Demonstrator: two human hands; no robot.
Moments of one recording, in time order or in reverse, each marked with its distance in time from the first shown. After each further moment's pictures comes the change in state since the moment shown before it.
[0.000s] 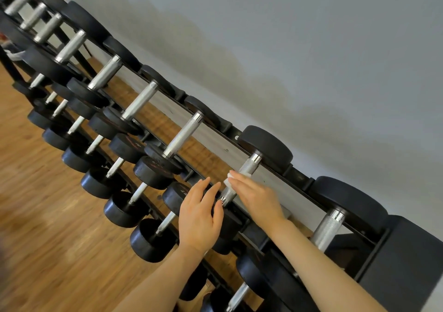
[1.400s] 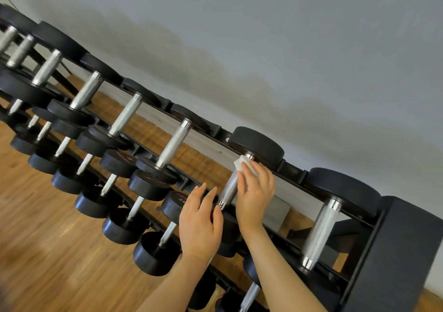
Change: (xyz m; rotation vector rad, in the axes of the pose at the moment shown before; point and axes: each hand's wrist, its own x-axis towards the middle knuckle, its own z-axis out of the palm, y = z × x) left_hand 0.000 -0.002 0.000 0.023 0.032 0.043; right_hand 0.018 -0.030 0.039 0.011 0.644 0.640
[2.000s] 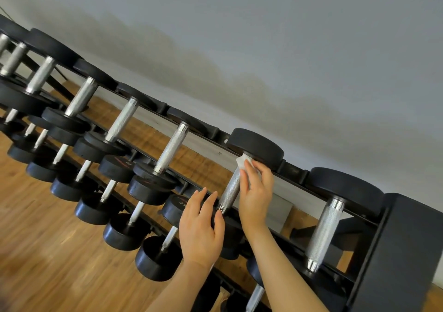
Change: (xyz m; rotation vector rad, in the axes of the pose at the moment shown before) left_hand 0.001 -0.003 0.003 -0.008 0.009 0.014; right_hand 0.007 -0.003 -0.001 0.173 -0.022 0.078
